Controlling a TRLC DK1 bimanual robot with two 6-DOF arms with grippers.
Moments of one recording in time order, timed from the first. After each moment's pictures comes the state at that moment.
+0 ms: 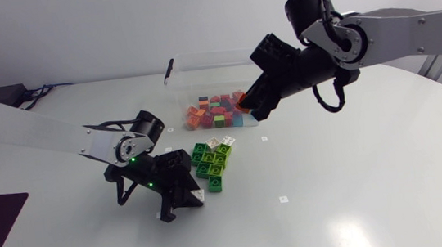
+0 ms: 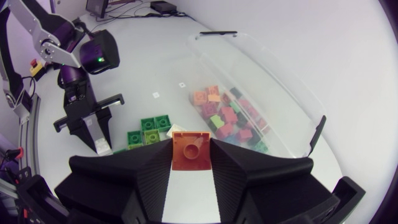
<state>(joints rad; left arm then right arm) -0.39 1.95 0.99 -0.39 0.61 1.05 0.39 1.69 1.26 -0.34 -0.33 -0.49</state>
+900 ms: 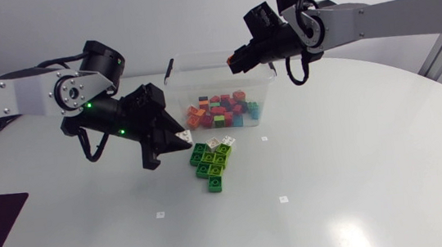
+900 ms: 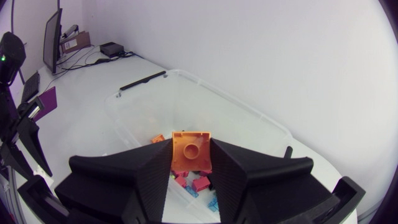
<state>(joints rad) -0.31 1.69 1.17 -0.52 0.61 0.95 0.34 1.96 1.55 -0.10 -0.25 -0.23</state>
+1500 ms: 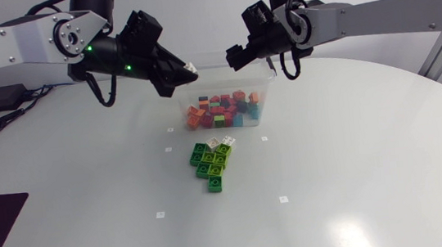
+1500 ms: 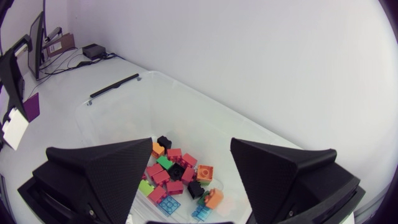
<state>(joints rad) -0.30 1.82 1.51 -0.39 0.61 0.65 0.32 2.06 1.68 -0.12 -0.16 -0.22</state>
